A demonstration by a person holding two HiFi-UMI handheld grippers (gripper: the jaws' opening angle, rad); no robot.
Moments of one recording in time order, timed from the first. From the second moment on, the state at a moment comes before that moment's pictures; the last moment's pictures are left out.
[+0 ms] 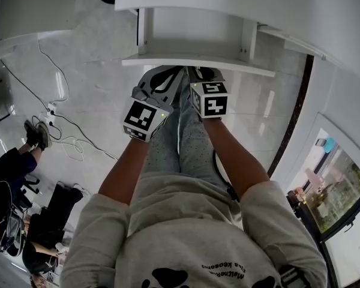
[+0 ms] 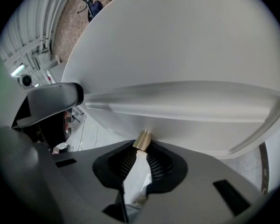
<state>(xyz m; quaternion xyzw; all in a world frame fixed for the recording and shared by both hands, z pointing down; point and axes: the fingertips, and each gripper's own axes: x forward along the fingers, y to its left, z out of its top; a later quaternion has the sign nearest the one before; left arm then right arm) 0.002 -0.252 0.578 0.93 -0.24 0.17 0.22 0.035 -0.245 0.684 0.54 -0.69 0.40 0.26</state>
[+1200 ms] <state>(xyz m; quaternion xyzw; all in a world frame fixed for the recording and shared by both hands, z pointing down) 0.032 -0.337 0.579 0.92 -0.27 0.18 0.24 0.061 -0.328 0.683 0.50 -0.68 0.47 0.25</state>
